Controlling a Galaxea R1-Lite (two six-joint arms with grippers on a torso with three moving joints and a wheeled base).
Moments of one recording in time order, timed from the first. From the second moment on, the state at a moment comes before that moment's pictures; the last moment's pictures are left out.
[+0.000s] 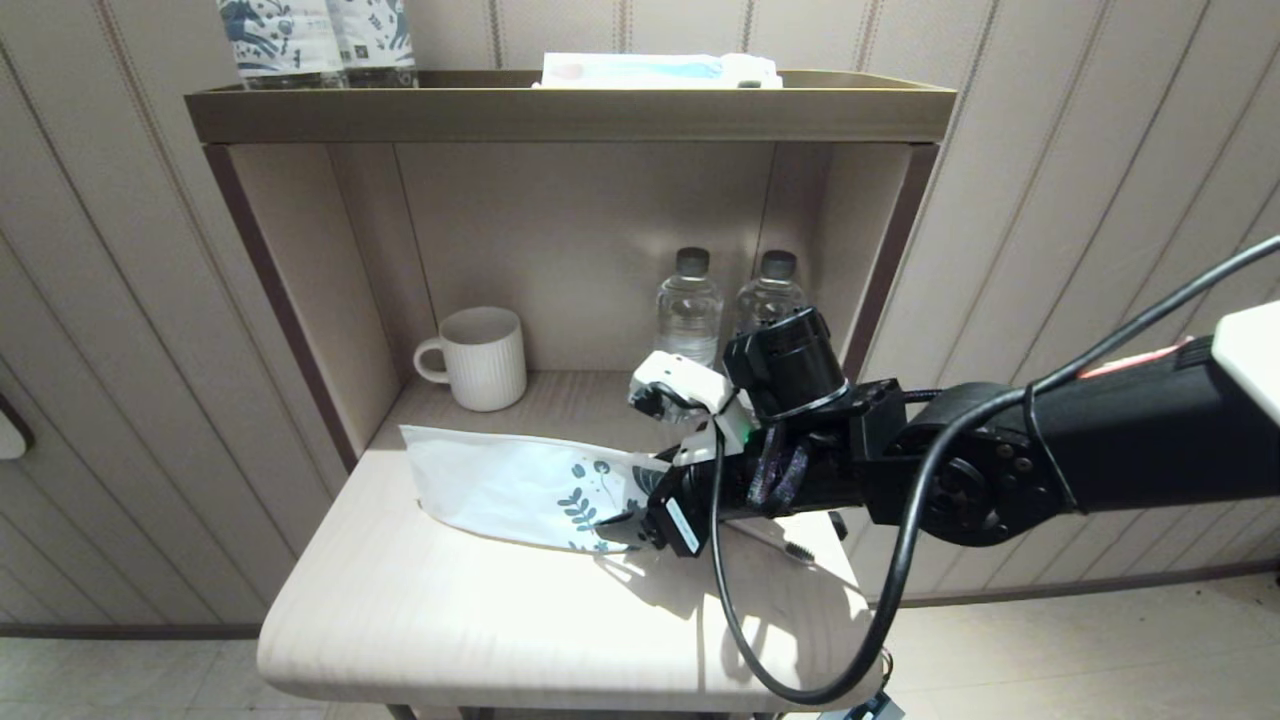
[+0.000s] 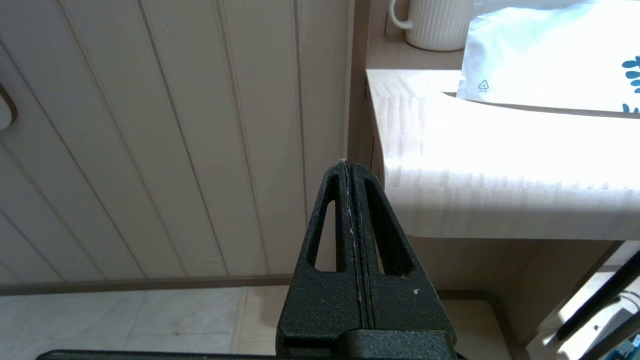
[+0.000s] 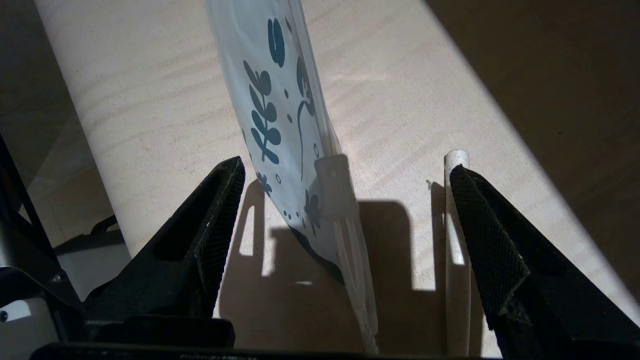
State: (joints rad) left arm 0.00 0.00 0.00 -0.07 -0.02 0.02; right arm 0.67 1.93 -1.24 -0.15 0.31 -0.20
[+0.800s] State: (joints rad) left arm 0.00 0.00 0.00 -0.07 -0.02 0.02; right arm 0.67 1.93 -1.22 -0.20 0.31 -0.19
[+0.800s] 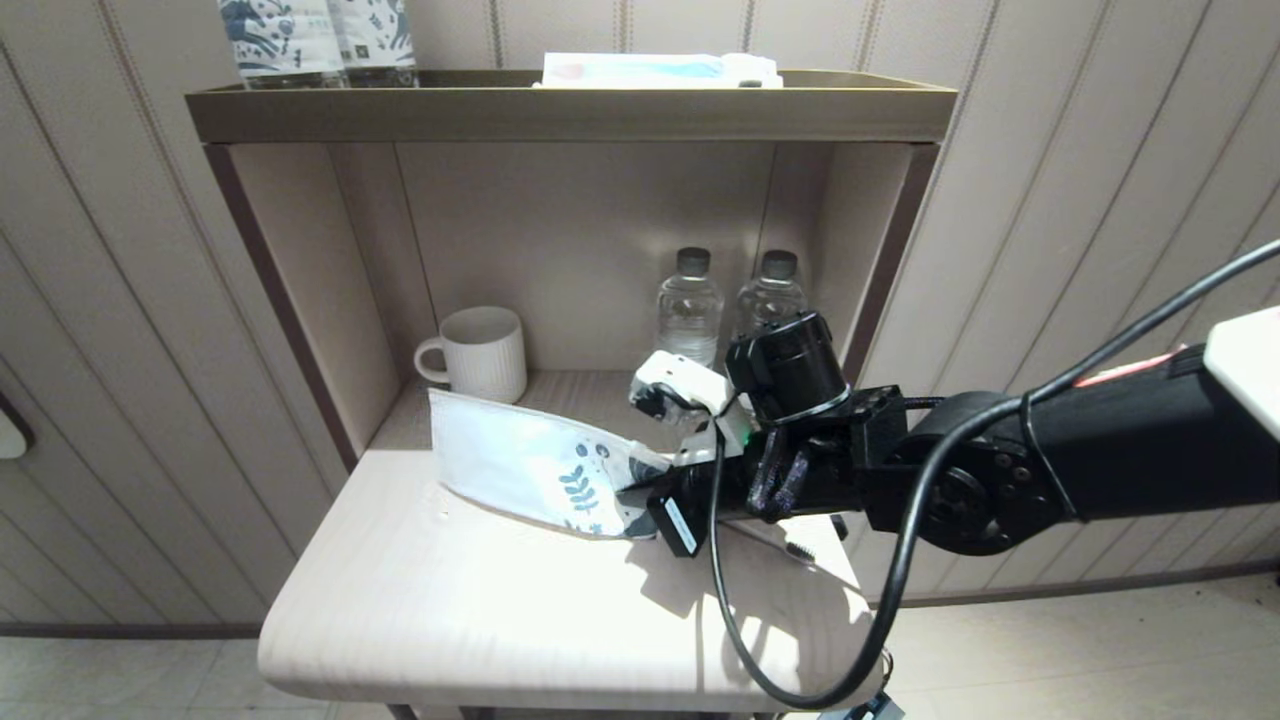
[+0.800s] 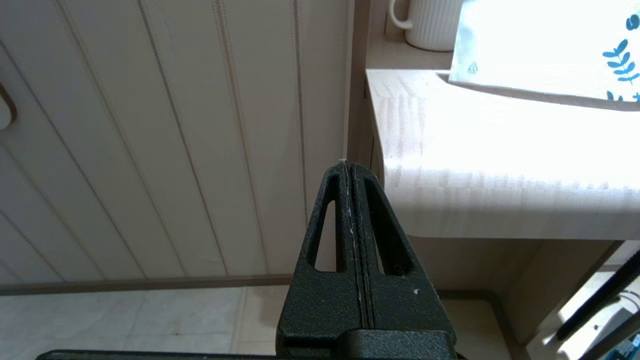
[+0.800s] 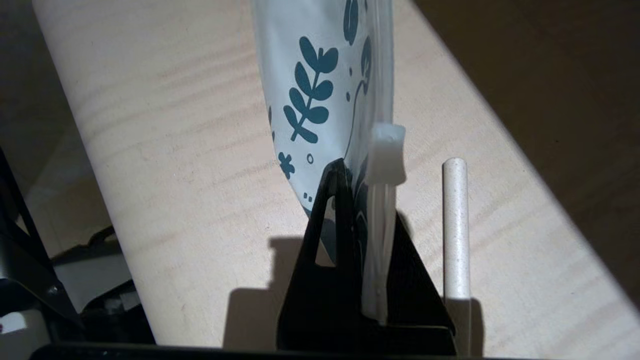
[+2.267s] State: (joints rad) left arm -0.15 1.01 -1.05 0.01 -0.82 -0.03; right arm 0.69 1.65 -1.72 0.82 0.41 -0.45
